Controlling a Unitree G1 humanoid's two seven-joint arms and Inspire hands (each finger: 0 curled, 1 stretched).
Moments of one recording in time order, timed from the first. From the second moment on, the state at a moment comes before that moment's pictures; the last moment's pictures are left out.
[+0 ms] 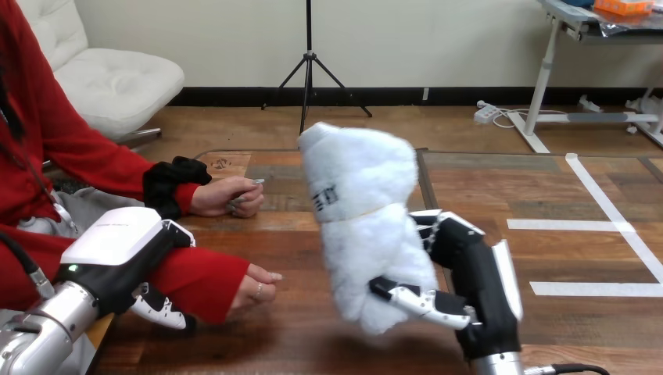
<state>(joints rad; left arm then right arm) -0.16 0.77 -0.20 0.46 0.61 -0.48 0.03 -0.28 -0.03 -0.07 1.24 -0.13 -1.30 -0.01</state>
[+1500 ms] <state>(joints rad) -0.08 0.75 -0.12 0.24 0.55 -0.39 -0.07 -0.29 -0.05 0.06 1.27 -0.47 -1.16 -0.43</state>
